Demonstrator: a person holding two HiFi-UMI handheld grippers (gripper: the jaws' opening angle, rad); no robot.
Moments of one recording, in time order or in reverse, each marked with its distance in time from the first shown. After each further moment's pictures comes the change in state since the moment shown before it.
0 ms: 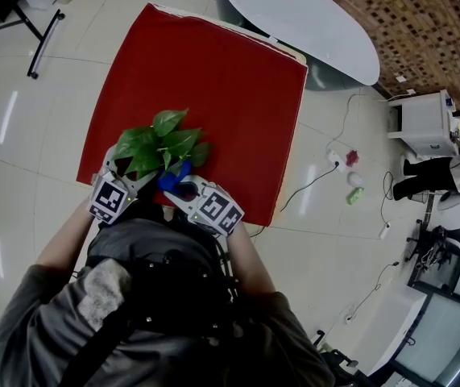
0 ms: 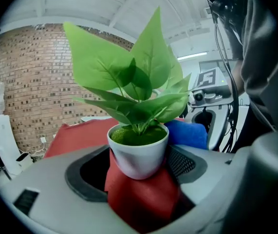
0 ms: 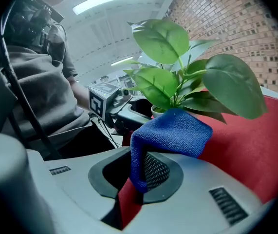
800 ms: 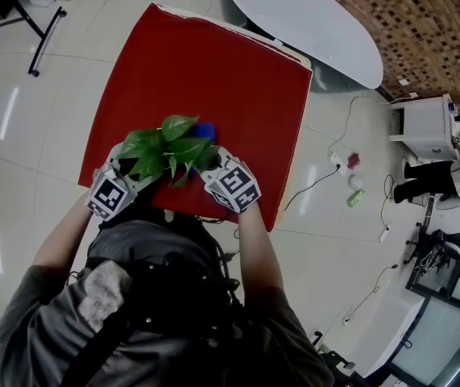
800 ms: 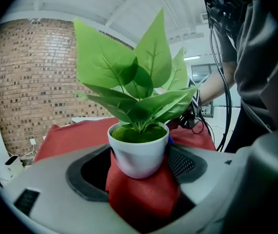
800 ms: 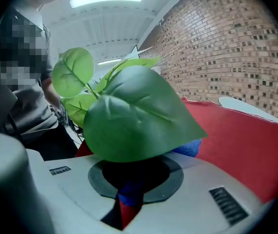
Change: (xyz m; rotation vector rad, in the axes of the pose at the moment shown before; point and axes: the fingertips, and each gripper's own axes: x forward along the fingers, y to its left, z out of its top) left arm 0.011 0.005 -0.003 0.023 -0.023 -0.100; right arm -0.023 -0.117 0.019 -0.010 -0.073 -0.238
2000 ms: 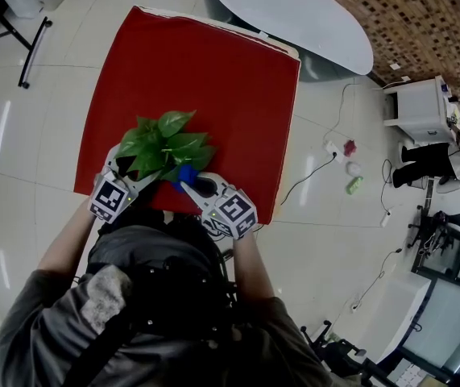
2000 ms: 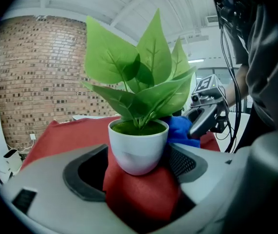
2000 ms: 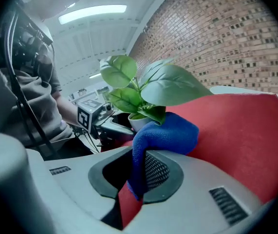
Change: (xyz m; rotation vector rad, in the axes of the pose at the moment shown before) left arm 0.011 -0.004 -0.002 -0.055 -0.014 0.011; right arm -0.034 0.061 -0.021 0.181 -0.093 -0.012
